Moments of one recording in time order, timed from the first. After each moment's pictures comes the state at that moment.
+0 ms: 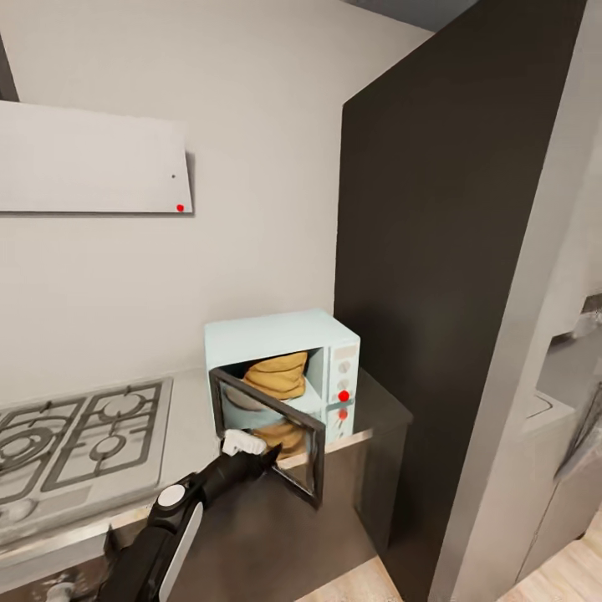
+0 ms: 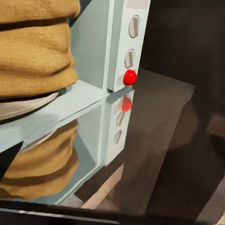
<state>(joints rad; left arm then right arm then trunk) -0.32 -0.06 -0.07 -1.17 0.00 0.12 -0.48 -0.36 -0.04 -0.26 0.08 0.30 -0.23 0.03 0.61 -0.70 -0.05</state>
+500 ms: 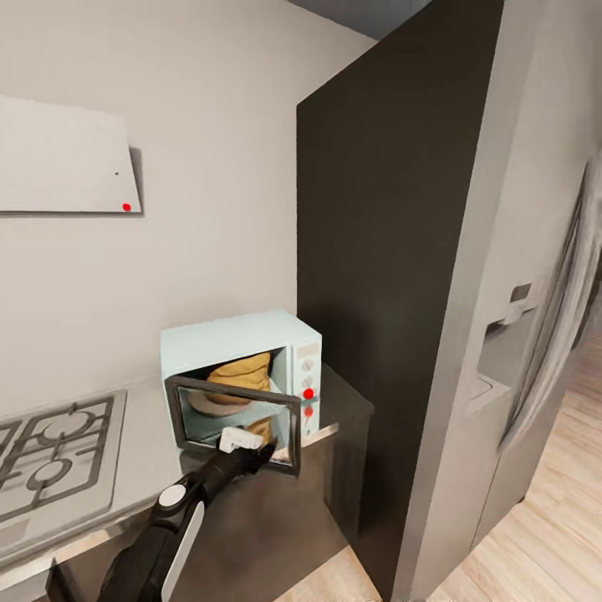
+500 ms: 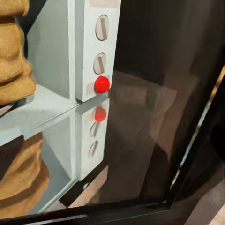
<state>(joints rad) -0.32 -0.07 -0.05 -1.17 0.00 0.12 -0.40 -0.36 -0.03 -0.26 0.08 0.30 -0.08 0.03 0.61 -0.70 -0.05</state>
